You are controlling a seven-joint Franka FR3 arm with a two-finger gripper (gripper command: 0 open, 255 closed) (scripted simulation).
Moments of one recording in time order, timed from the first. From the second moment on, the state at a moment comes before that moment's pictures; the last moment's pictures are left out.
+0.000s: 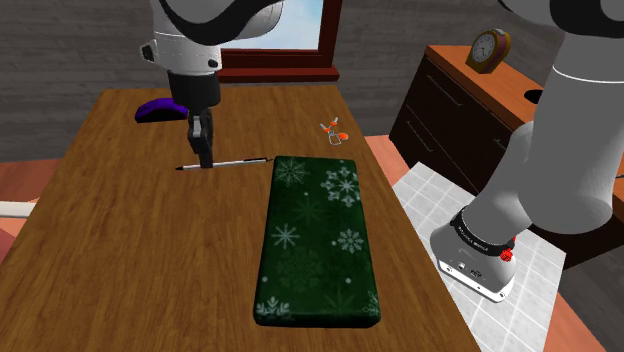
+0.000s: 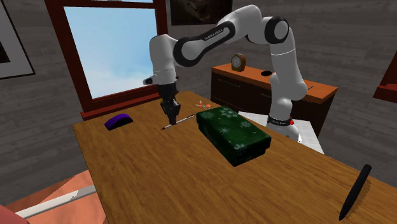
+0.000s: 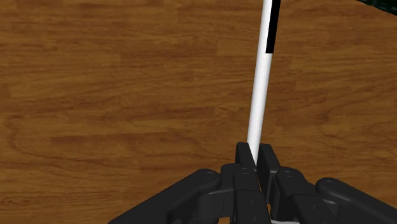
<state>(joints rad) 0.41 0.35 0.26 -1.64 0.20 1.94 -0.43</state>
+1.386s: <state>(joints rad) 0.40 0.20 0.27 -1.61 0.23 1.77 -0.38</state>
